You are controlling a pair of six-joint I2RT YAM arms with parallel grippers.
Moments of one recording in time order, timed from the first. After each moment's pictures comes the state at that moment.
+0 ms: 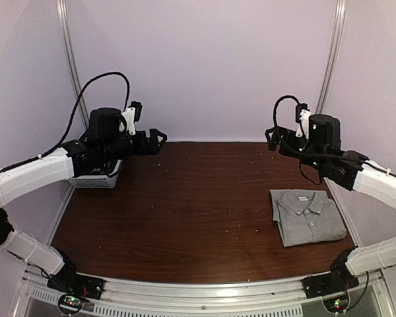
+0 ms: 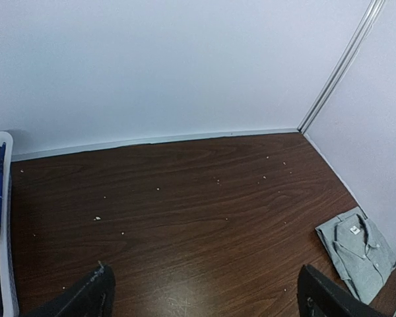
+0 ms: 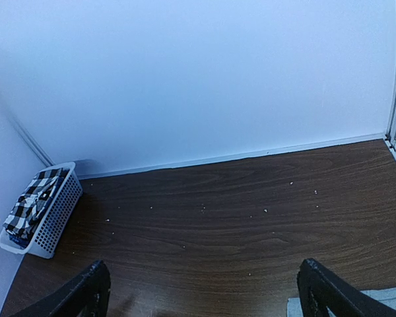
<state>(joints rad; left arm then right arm) -0.63 1.36 1.12 -0.08 -0.06 -0.33 0.57 1.14 0.97 -0.10 0.30 0.44</state>
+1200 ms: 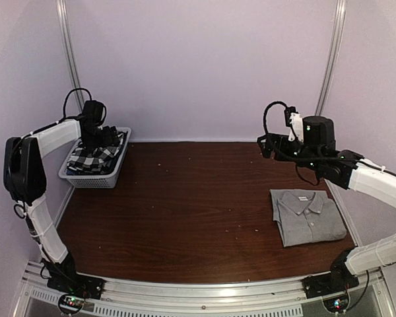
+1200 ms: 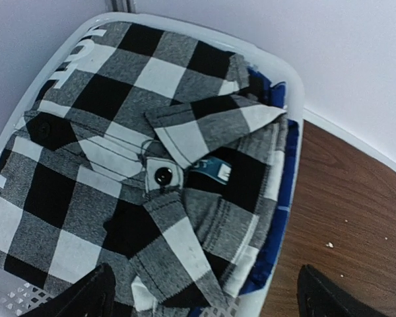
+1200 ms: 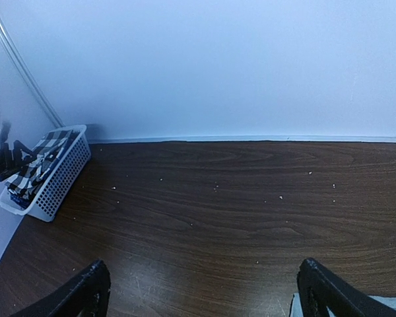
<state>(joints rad) -0.14 1.81 1.54 -0.53 -0.21 -0.45 0.57 1.18 0.98 -0.12 0.19 0.36</state>
